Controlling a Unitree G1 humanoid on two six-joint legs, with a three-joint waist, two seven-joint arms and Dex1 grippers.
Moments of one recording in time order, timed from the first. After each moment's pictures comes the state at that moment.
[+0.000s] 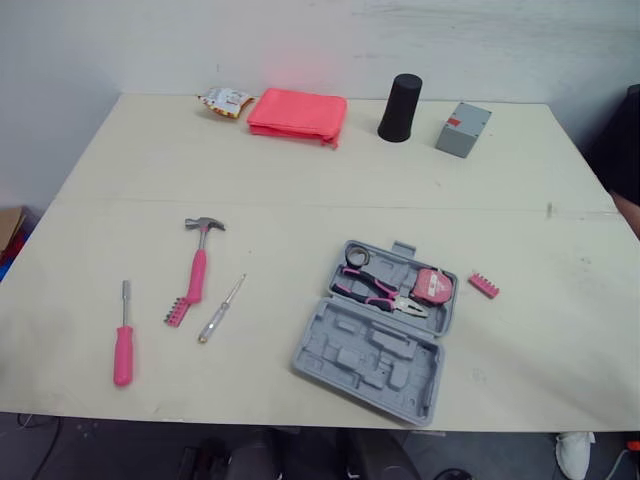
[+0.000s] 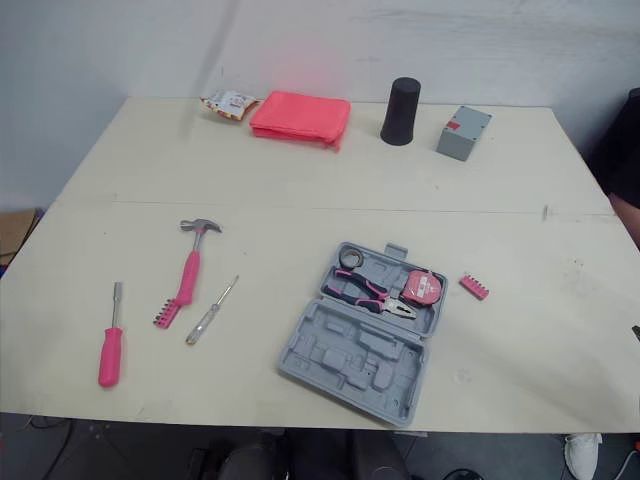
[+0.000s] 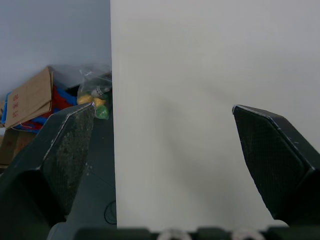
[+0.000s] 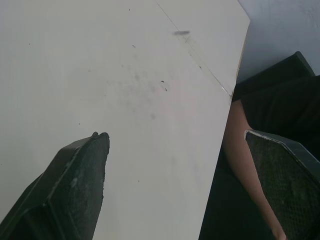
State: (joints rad) left arm 0.04 1.13 0.66 1.11 -0.32 -0.43 -0.88; right arm 0.26 -1.06 -0.71 0.63 0.23 -0.52 0.89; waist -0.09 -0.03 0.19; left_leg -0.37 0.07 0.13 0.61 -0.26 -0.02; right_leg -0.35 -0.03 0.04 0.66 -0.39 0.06
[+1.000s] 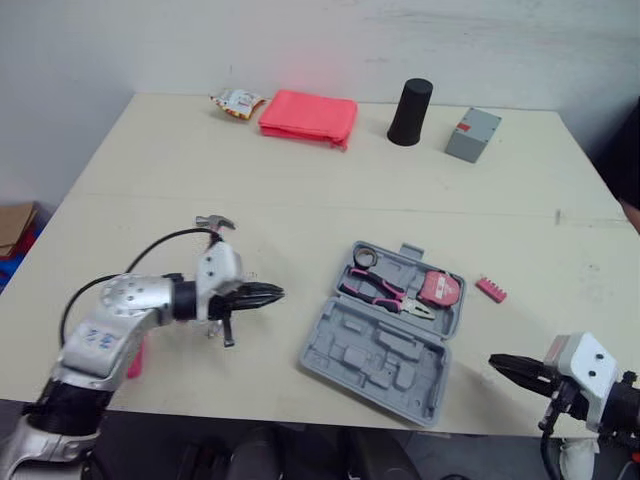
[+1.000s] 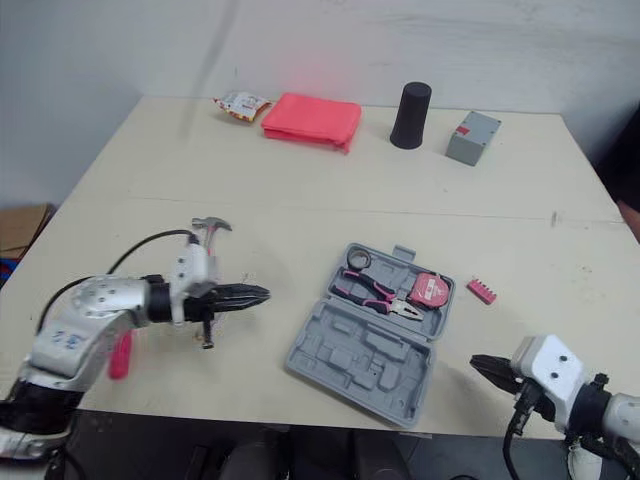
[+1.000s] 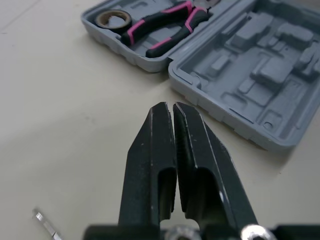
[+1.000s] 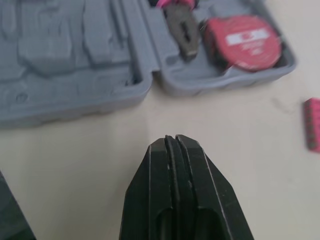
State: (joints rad) left arm -0.34 0.71 -0.16 -0.17 -0.35 0.32 -0.95; right arm 0.57 -0.83 -0.42 -0.48 0.34 0.17 0.92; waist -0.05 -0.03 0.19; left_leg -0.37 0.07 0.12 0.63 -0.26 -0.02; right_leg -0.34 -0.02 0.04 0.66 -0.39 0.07
